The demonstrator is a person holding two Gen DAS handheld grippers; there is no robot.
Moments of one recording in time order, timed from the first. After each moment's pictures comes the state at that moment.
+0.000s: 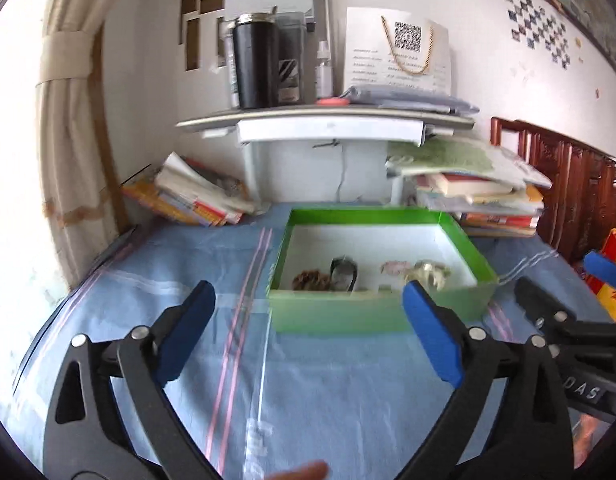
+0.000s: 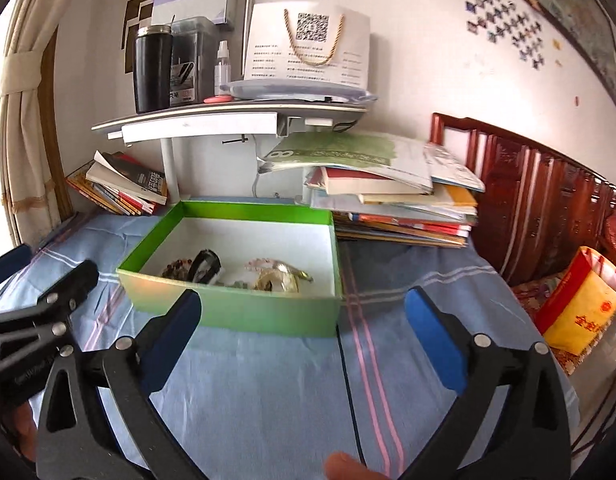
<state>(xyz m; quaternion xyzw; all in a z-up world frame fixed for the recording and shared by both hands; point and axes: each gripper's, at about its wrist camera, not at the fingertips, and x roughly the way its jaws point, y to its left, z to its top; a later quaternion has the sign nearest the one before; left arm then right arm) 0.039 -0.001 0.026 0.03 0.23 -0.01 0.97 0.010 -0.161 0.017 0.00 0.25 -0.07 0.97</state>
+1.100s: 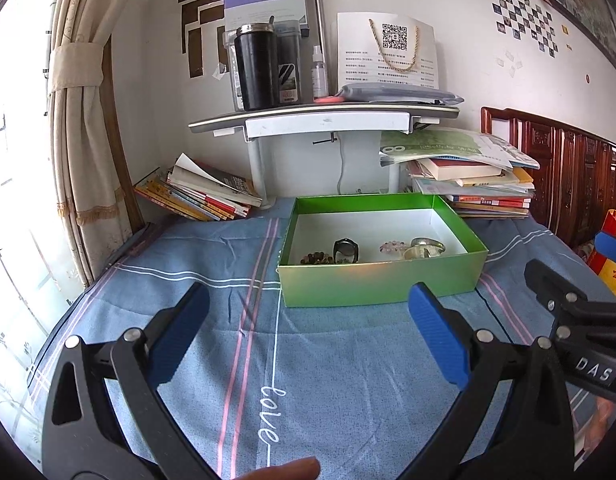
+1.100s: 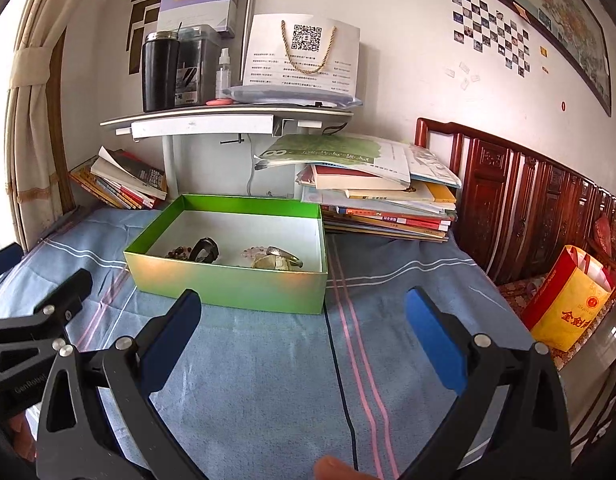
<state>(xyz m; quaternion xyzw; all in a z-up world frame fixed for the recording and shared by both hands) 0.000 0.005 0.026 0.05 0.22 -0.02 0.97 -0.020 -0.153 0.021 -0.01 0.24 -0.07 0.97</state>
